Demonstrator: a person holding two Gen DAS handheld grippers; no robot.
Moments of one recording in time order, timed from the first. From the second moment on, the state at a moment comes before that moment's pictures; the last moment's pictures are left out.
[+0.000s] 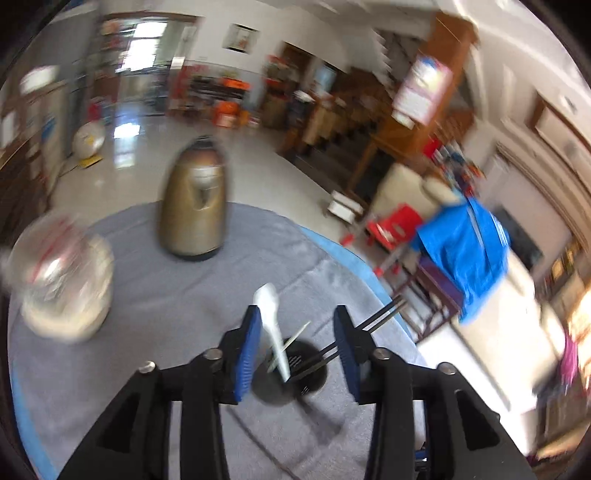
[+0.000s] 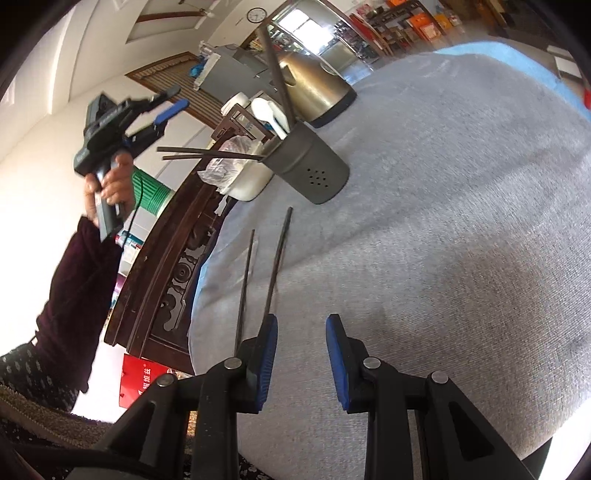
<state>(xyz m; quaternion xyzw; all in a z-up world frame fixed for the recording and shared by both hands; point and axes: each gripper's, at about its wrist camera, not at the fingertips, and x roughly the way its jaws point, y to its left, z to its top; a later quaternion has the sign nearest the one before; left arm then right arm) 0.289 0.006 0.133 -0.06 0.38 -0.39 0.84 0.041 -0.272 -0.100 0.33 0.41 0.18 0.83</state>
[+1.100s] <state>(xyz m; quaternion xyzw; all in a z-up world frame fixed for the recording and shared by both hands) 0.104 0.129 -0.018 -0.07 0.45 -0.11 0.88 0.222 -0.100 -0.130 0.09 0.53 0.08 0.84</state>
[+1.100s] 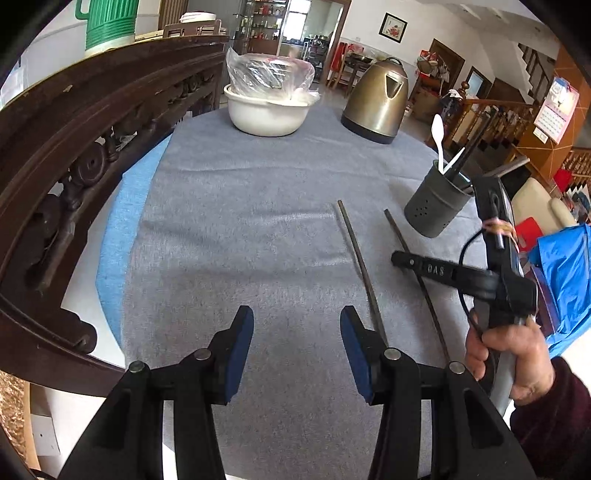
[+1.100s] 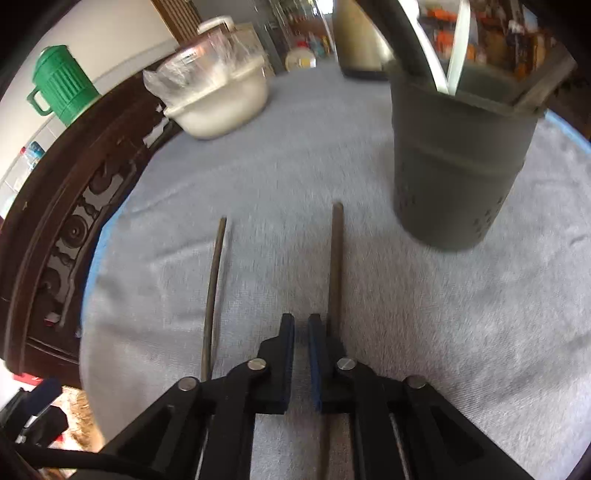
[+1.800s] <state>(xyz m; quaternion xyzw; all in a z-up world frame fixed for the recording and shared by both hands) 0.245 0.052 -0.061 -0.05 0.54 -0.11 0.83 0.218 -0.152 -0.114 0.21 0.50 0.11 0.83</state>
